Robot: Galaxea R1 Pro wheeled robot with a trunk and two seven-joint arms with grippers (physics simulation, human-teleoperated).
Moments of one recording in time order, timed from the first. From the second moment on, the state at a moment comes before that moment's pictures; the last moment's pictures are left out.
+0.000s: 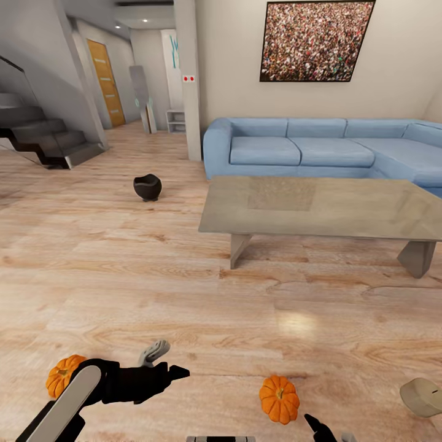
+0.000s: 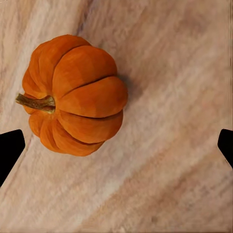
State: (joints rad) left arm -0.22 0.26 -0.28 -1.53 1.44 0.99 0.49; right arm -0.39 -0.14 0.26 -0.09 -1.33 0.03 0.42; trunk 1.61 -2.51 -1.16
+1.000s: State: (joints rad) left arm -0.22 0.26 -0.28 -1.53 1.44 0.99 0.49; right arm -0.39 -0.14 0.26 -0.09 -1.33 0.02 0.41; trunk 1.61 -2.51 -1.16
